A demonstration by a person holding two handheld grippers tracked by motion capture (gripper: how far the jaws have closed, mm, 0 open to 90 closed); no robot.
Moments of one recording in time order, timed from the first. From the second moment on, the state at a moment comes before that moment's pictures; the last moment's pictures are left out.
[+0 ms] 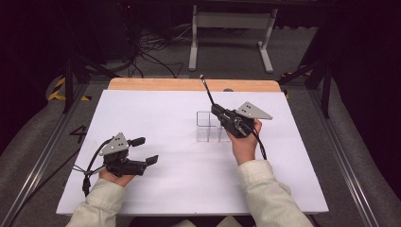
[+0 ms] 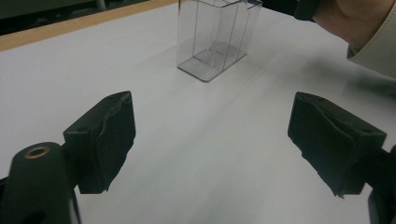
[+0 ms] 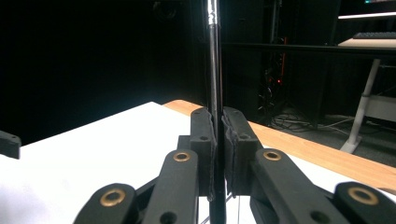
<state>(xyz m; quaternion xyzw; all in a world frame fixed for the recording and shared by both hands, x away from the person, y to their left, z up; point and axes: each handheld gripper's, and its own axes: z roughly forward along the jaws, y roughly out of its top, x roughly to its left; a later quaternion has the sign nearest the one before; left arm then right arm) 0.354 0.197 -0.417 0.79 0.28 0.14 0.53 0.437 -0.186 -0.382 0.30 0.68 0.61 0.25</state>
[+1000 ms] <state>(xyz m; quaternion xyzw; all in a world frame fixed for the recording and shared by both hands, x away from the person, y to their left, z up) 0.352 0.197 -0.420 0.80 0.28 0.13 0.52 0.450 -0.183 -0.415 0.33 0.70 0.59 0.24</state>
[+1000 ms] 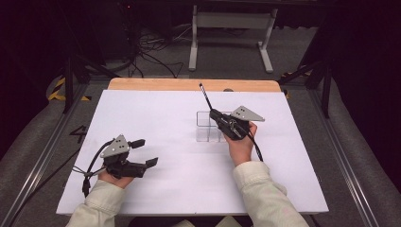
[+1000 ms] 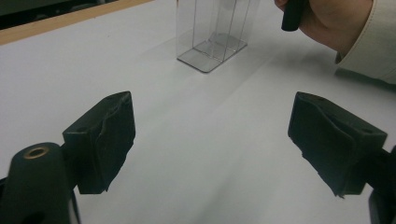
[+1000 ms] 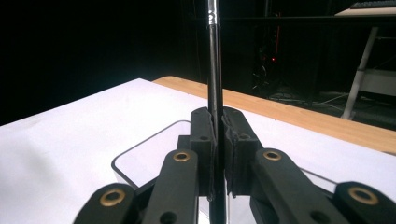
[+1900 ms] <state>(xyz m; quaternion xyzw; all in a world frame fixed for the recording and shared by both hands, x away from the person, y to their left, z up) 0.354 0.196 -0.421 0.80 0.28 0.13 0.52 0.449 -0.185 -0.421 0.34 0.71 0.57 0.24</state>
